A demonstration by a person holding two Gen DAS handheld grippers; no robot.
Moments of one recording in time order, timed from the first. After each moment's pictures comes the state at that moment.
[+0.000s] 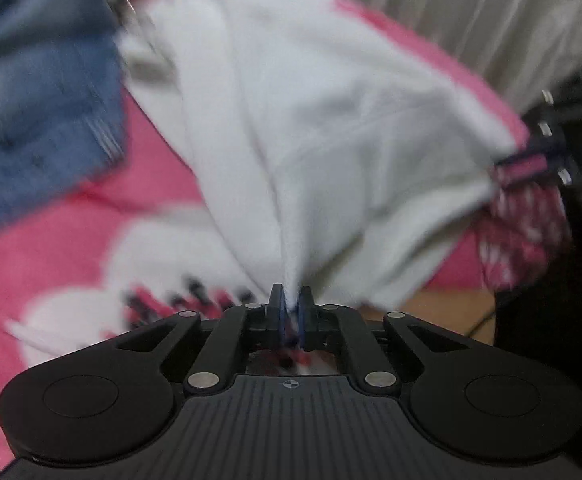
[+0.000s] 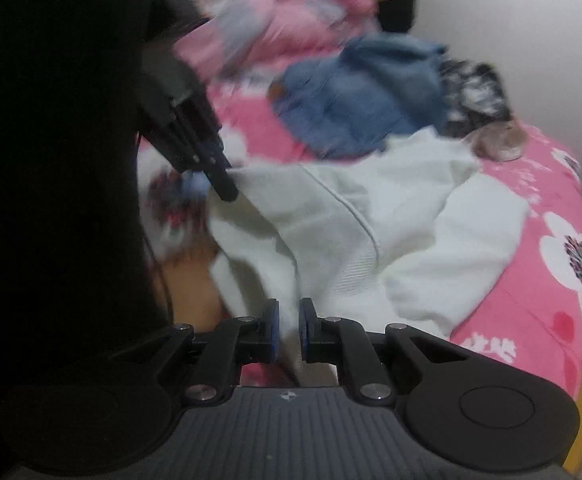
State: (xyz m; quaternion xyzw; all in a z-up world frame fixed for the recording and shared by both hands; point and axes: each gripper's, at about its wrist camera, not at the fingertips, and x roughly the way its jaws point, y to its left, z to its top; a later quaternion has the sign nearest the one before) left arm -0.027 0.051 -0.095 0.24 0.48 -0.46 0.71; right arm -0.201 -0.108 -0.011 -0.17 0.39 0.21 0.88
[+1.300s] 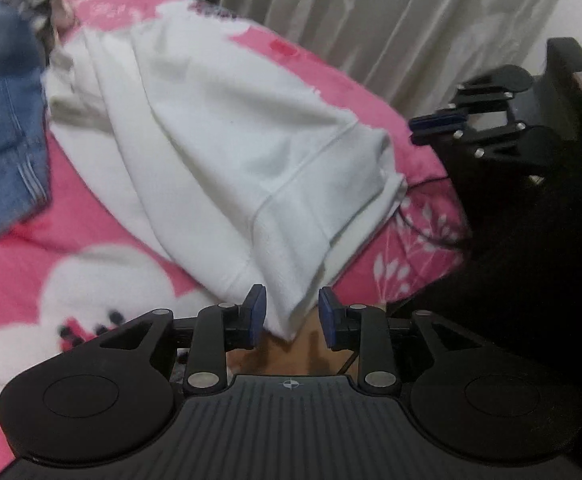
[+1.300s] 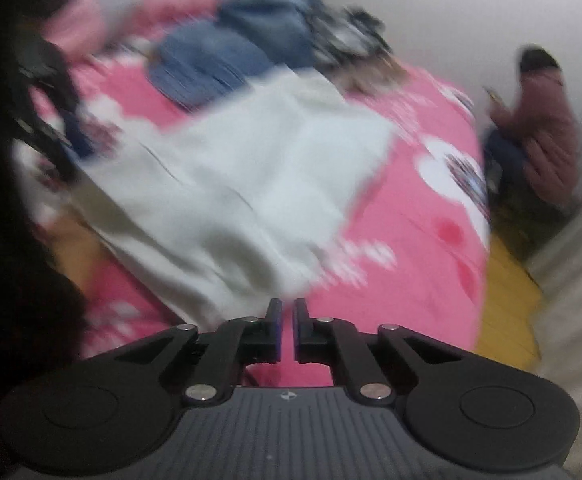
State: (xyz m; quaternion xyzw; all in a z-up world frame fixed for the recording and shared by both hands) left arm -0.016 0.051 -0.055 0.17 0.45 -0.58 0.66; right arm -0.214 -0.147 0.005 -0.15 0.39 0.07 0.90
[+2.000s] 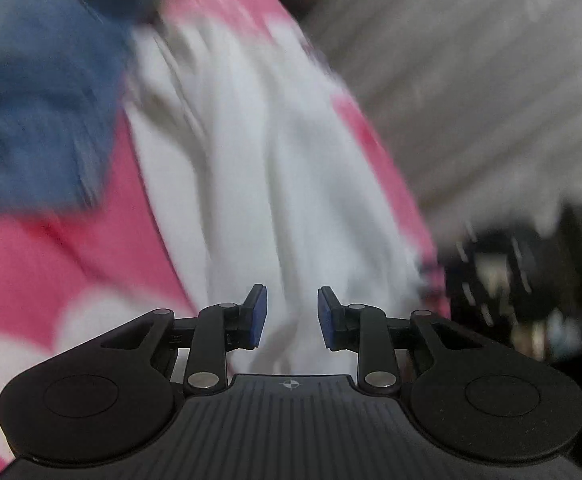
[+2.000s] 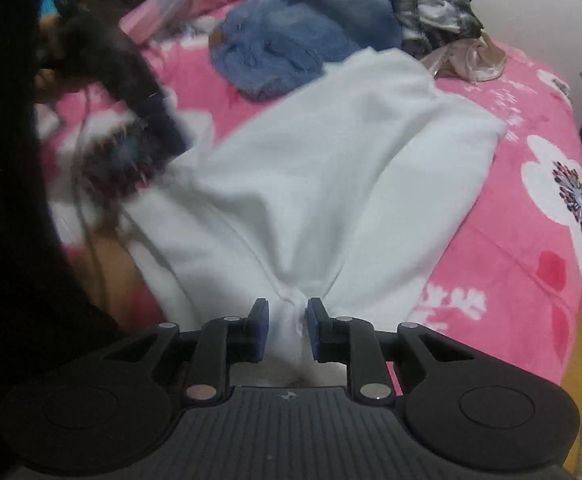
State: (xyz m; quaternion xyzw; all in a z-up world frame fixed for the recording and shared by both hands) left arm 0.103 0.047 -0.073 -0.05 0.52 -0.48 0.71; right arm -0.140 -0.167 0.008 -0.08 0.45 0.19 0.87
